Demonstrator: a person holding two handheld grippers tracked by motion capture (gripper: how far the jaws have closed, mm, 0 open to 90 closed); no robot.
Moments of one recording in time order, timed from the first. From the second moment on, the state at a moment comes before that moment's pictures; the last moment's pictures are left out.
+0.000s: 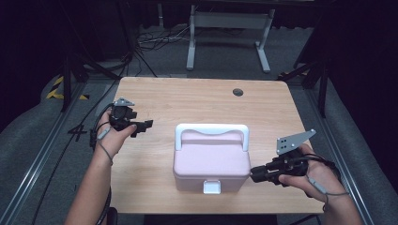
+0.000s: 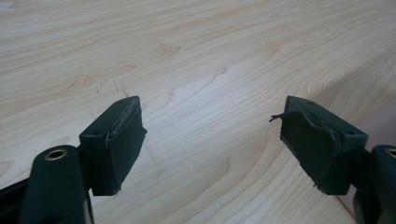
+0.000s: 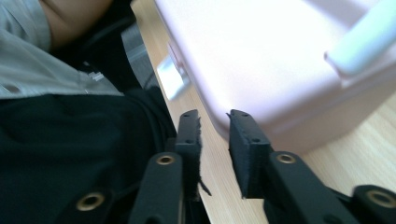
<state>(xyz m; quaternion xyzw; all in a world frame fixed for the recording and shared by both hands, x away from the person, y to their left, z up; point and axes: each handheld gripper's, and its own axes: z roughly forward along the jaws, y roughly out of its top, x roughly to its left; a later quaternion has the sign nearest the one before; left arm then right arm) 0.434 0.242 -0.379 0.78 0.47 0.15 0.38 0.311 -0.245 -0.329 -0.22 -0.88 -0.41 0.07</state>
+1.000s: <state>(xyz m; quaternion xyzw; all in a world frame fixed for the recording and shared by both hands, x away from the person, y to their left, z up) 0.416 0.260 -0.386 0.77 0.50 0.15 0.36 0.364 -0.298 -0.315 -0.33 -0.80 -0.47 -0.16</state>
